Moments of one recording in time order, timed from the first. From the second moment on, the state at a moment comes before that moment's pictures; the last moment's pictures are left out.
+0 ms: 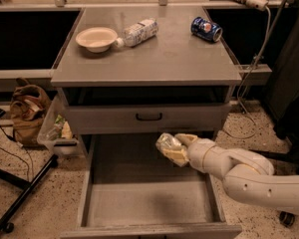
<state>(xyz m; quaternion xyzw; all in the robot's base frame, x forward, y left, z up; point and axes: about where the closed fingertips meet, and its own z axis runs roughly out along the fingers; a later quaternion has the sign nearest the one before) 0.575 -0.109 0.634 -0.31 0.77 0.15 0.54</state>
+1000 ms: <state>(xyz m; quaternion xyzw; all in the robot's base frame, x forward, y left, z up) 0.581 -0.008 0.827 -0.41 0.69 0.15 0.57</state>
